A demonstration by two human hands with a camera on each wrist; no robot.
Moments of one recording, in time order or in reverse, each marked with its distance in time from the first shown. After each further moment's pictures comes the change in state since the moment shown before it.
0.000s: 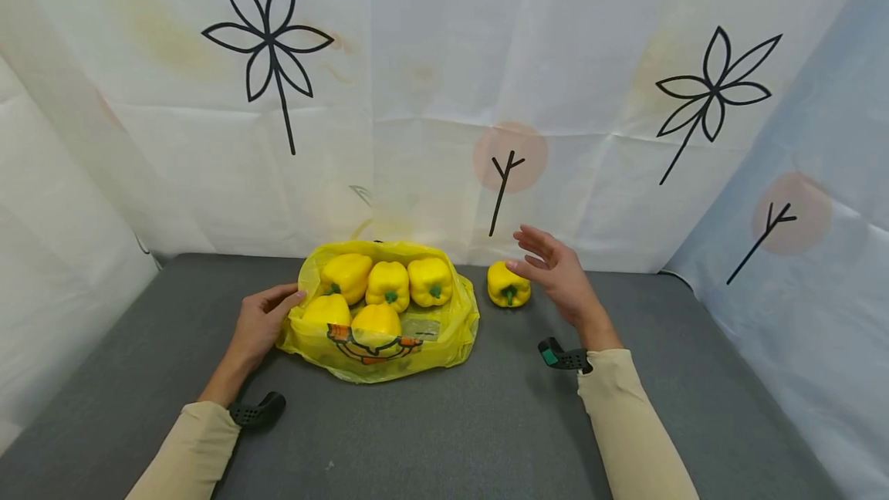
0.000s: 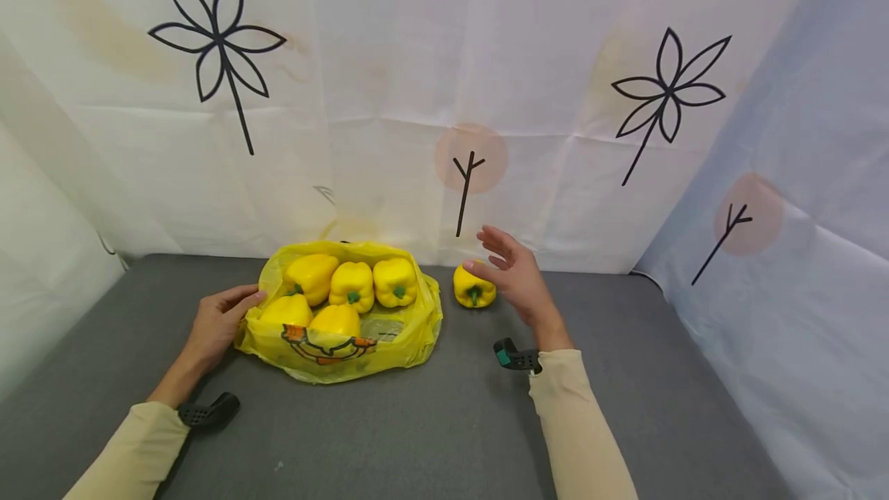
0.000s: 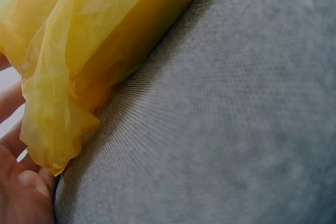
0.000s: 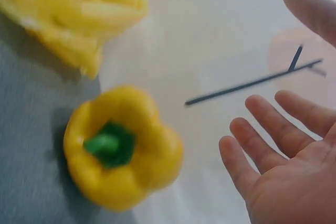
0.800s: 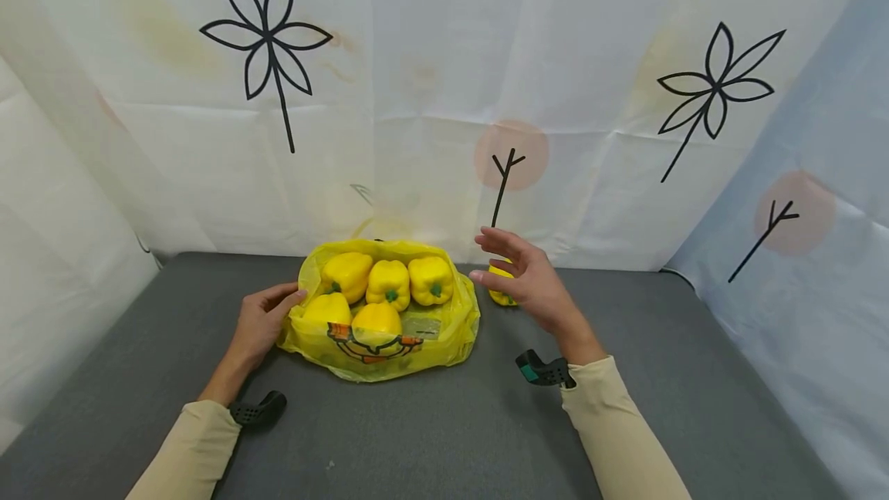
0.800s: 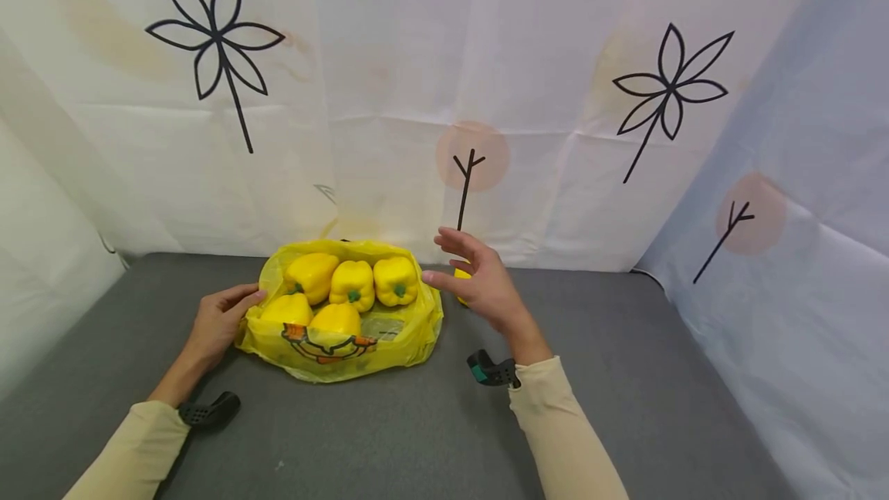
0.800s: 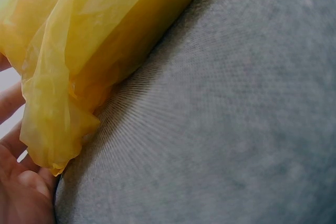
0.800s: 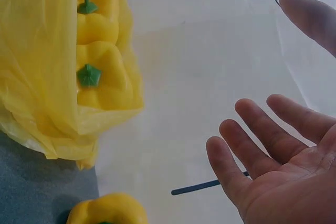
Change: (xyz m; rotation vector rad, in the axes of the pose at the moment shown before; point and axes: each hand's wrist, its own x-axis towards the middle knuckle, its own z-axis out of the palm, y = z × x) left_hand 0.000 -0.001 0.001 0.011 0.005 0.009; right_hand -0.011 -0.042 0.044 0.017 -0.123 -0.064
